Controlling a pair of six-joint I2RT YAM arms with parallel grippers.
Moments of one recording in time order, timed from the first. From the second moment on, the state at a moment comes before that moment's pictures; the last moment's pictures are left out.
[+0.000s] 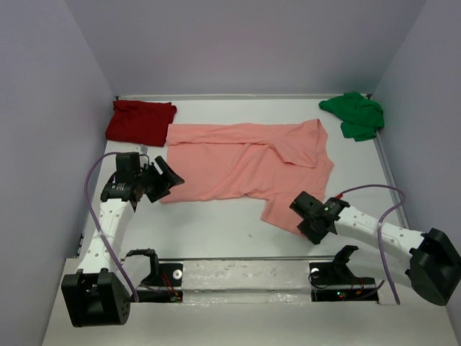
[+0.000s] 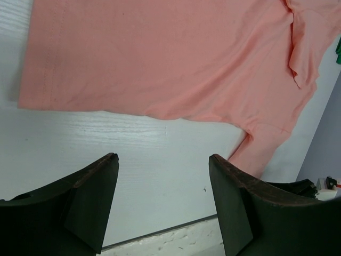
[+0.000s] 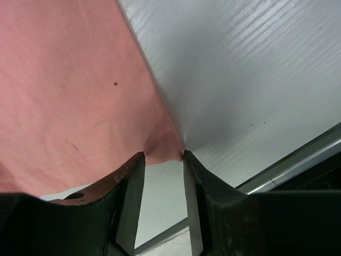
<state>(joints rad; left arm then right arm) 0.02 0.98 0.74 -0.61 0.38 -0.61 0.77 1.08 0.54 -0.94 0.34 1.62</state>
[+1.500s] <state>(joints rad) 0.01 0.96 0.68 -0.57 0.42 -0.64 0.77 1.29 0.65 -1.00 0.33 1.58</state>
